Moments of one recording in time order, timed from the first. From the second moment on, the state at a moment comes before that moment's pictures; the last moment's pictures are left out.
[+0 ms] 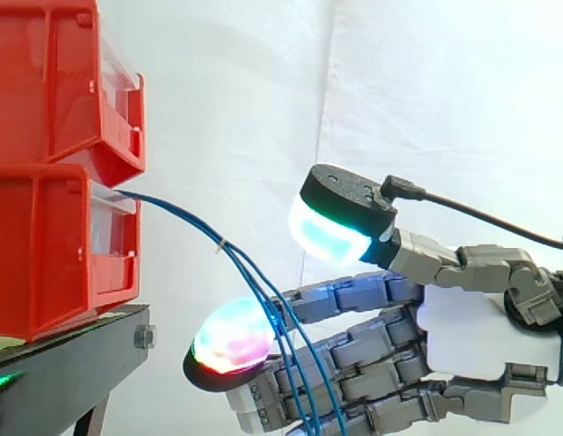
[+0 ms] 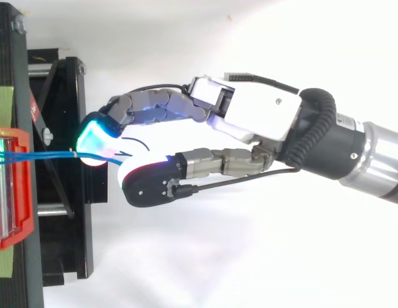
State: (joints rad) arm 0.19 -2.34 -1.31 -2.53 -1.06 -0.25
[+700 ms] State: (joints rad) arm 0.19 -2.34 -1.22 -2.63 -1.06 -0.25
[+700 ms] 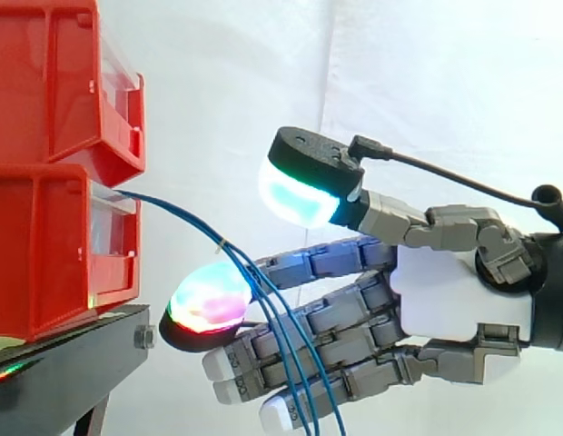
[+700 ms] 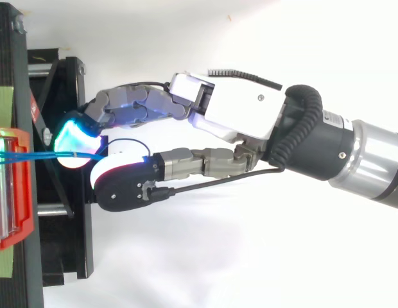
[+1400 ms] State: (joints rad) arm 0.18 -2.35 -1.21 -2.61 -1.06 -0.28
